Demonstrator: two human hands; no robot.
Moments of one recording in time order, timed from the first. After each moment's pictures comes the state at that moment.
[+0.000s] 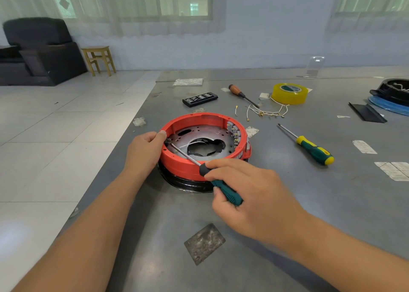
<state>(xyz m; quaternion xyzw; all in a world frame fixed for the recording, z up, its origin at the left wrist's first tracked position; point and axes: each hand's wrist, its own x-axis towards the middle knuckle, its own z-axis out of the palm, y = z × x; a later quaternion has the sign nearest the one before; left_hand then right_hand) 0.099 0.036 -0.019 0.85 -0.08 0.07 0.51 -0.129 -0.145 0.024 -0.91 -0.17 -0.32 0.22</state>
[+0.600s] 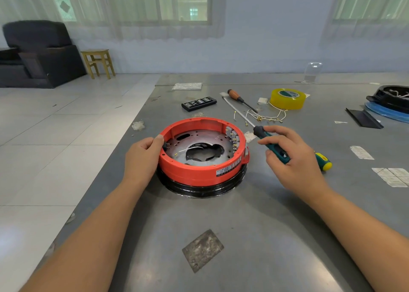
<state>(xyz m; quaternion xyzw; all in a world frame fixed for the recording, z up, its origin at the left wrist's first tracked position) 0.085 0.034 -0.020 0.83 -0.08 0.10 0.55 -0.080 -0.265 -0.006 -0.88 -0.03 -0.38 0.28</state>
